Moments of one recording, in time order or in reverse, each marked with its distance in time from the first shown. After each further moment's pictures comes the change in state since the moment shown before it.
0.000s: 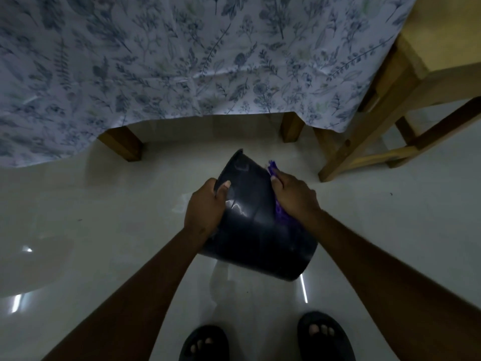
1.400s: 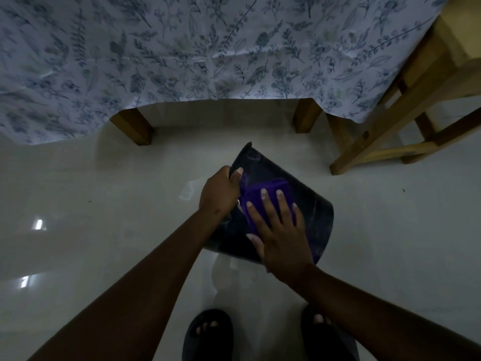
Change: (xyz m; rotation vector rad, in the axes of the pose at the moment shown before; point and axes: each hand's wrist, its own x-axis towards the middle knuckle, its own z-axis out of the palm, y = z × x) left_hand 0.007 0.002 0.006 -0.019 -0.065 -0.075; right_hand -0.116 -0.013 0.076 -0.470 0.233 -0.489
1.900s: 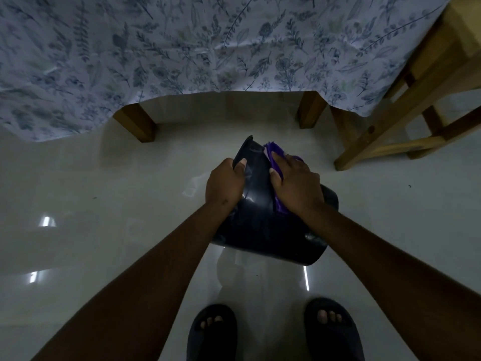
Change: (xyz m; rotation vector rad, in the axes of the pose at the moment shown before) left_hand 0.006 0.008 0.001 0.019 0.070 -0.056; right_hand 0.094 0.048 -0.025 0.182 -0.129 0.279
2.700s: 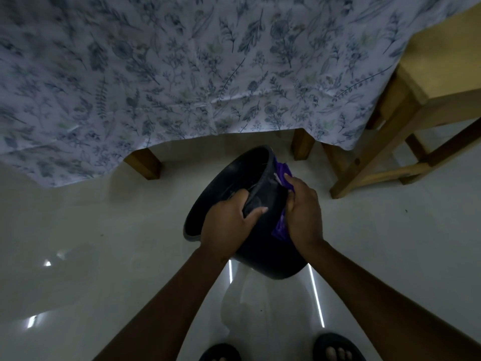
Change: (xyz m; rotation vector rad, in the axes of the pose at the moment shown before) left_hand -0.039 0.025 -0.033 0.240 0.067 0.481; right_hand -0.016 -0.003 -0.020 0.644 0.404 0.083
